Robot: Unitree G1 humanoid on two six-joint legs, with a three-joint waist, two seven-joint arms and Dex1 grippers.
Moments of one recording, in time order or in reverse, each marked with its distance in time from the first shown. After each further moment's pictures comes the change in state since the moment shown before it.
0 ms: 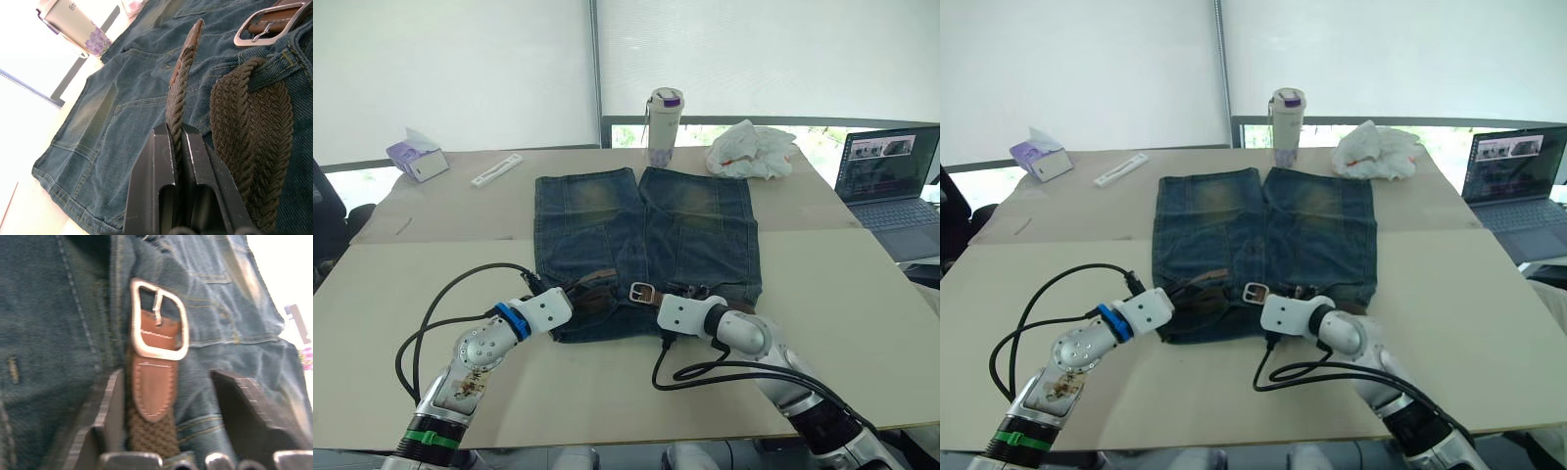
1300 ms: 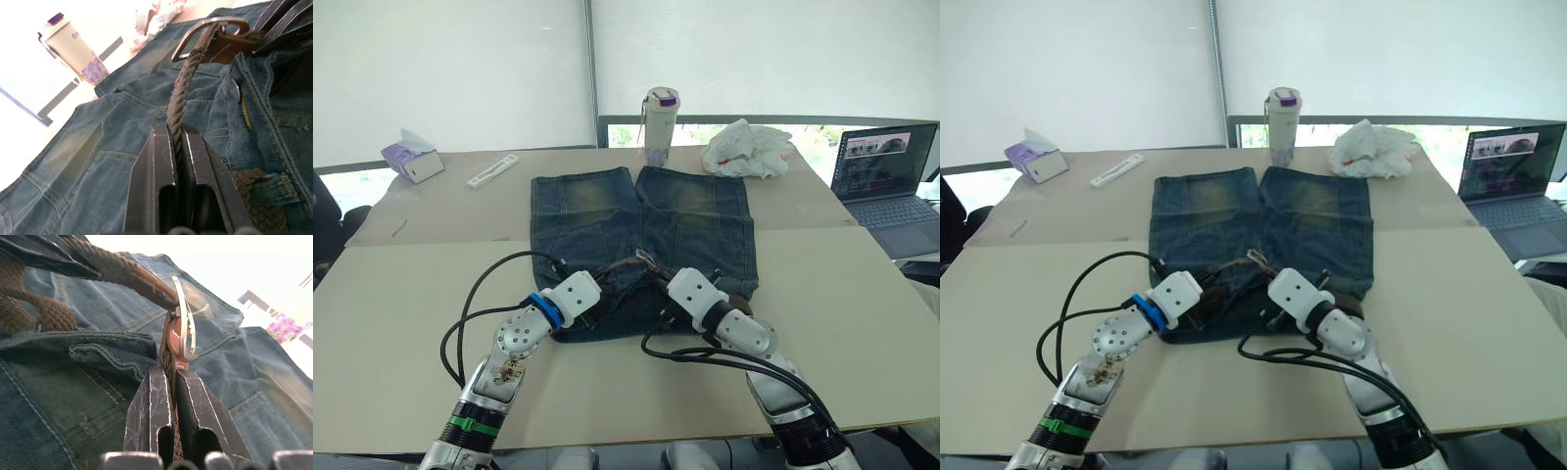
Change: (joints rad) left arm -0.090 -0.169 -0.067 -0.003 -0.021 0.101 0.045; right arm 0.081 0.202 -0.170 -0.085 0.244 0.018 -0.090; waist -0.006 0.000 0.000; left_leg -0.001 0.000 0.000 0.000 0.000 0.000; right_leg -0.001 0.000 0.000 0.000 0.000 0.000
